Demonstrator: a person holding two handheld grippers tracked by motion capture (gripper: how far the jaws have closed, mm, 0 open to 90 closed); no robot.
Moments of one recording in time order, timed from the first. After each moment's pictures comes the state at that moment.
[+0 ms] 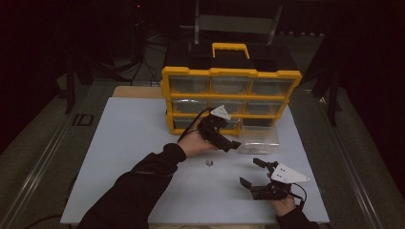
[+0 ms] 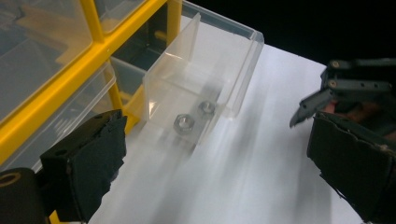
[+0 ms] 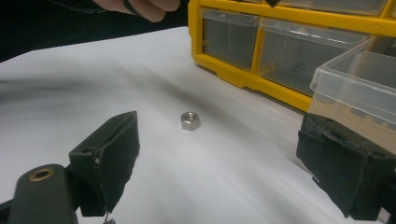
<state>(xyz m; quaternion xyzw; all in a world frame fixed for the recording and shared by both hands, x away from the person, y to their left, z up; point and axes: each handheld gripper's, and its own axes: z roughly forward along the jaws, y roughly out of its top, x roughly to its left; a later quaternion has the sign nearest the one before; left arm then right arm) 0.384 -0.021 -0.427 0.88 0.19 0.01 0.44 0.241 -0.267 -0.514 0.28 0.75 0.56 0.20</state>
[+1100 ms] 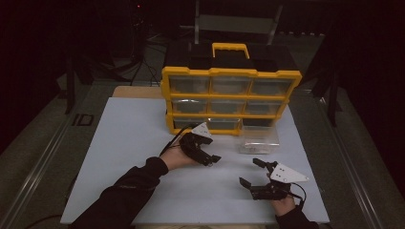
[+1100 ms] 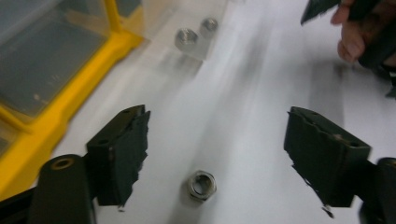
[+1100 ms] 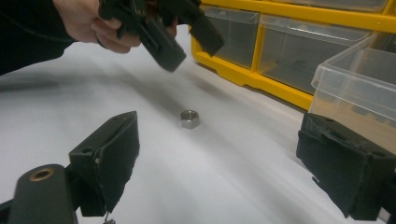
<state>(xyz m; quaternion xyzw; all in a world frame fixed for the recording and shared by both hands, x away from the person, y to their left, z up) 0.363 0.024 -0.478 0.89 0.17 0.00 0.42 0.242 -0.266 -0.515 0.28 0.76 0.56 0.19</state>
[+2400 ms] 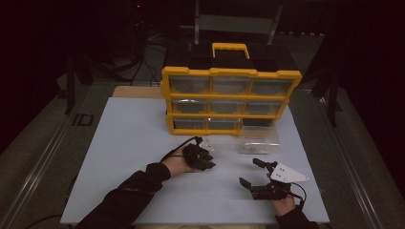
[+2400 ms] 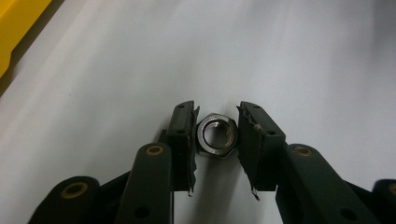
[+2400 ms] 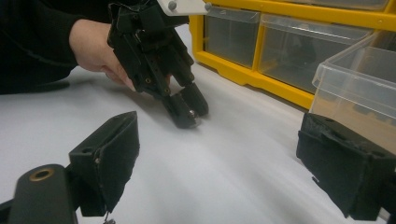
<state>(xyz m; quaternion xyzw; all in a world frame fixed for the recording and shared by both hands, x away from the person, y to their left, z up) 0.361 0.013 -0.527 0.93 0.14 0.02 0.33 0.242 -0.266 -0.515 0.28 0.76 0.56 0.19</state>
